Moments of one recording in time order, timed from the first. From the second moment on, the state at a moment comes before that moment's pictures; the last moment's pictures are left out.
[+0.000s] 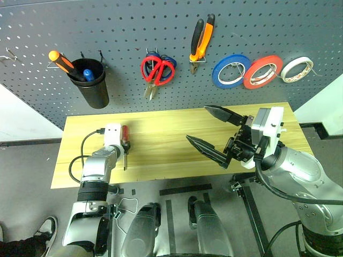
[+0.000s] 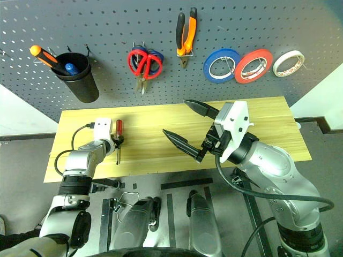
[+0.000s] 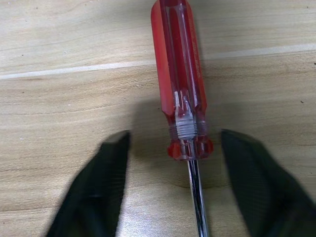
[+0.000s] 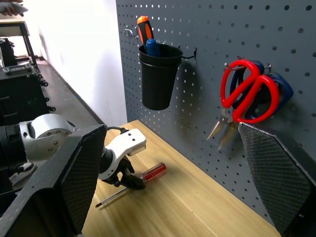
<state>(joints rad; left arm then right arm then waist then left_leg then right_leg) -0.49 0.23 0.16 0.29 -0.08 0.80 -0.10 -0.19 -0.58 -0.08 -0.78 0.71 0.55 0.54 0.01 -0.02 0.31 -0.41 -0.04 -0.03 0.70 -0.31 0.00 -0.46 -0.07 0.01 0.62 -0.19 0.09</state>
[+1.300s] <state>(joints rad) -0.17 0.25 -0.16 -0.13 0.12 0.01 -0.13 -0.19 -0.54 -0.15 -0.75 0.81 0.51 0.60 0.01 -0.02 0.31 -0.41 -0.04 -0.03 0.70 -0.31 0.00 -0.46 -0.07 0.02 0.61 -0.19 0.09</state>
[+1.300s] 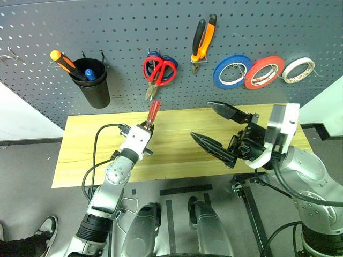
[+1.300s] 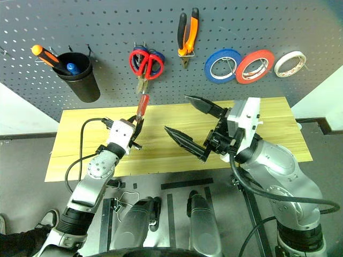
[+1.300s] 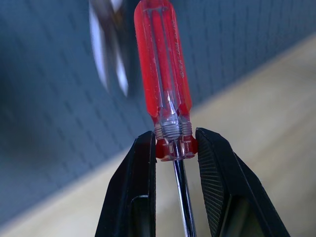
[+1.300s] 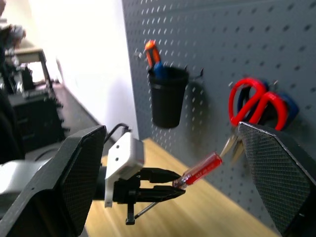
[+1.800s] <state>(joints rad) -0.34 0.24 -0.06 -0.14 0.21 -0.27 -0.01 -0.19 -0.53 -0.17 -0.72 0.87 0.47 0.62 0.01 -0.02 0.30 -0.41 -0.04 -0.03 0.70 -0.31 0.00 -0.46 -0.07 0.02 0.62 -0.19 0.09</state>
